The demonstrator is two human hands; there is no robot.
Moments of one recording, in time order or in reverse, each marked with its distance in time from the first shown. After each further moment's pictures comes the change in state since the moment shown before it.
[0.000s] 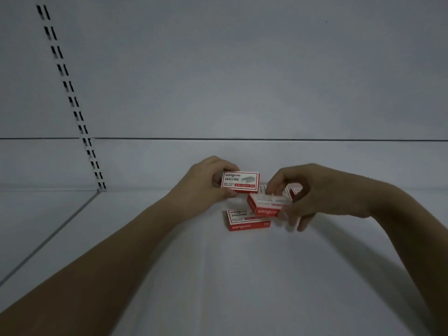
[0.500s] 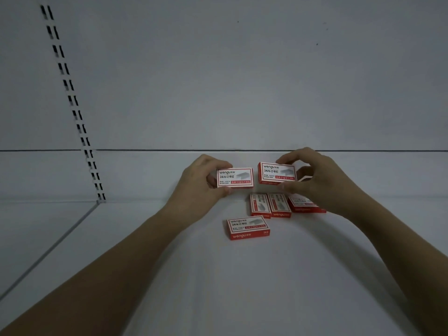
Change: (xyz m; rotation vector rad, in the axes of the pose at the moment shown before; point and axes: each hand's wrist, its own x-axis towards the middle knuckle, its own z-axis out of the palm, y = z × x) left_hand -0.001 0.011 -0.006 -0.043 0.232 -0.005; right_hand 0.018 0.017 -0.006 -0.234 0.649 -0.150
